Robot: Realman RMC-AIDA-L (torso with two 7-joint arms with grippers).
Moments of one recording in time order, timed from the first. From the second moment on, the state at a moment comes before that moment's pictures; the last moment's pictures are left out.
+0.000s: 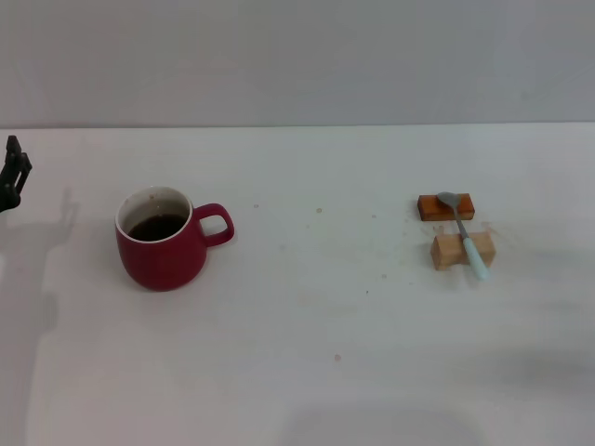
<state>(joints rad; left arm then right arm) -0.39 -2.07 -1.06 -0.25 2.21 1.10 0.09 0.31 2.08 1.08 0.29 -2.20 -1.29 -0.18</state>
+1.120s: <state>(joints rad) -0.38 -2.07 -1.06 -0.25 2.21 1.10 0.09 0.31 2.08 1.08 0.29 -2.20 -1.30 -0.18</state>
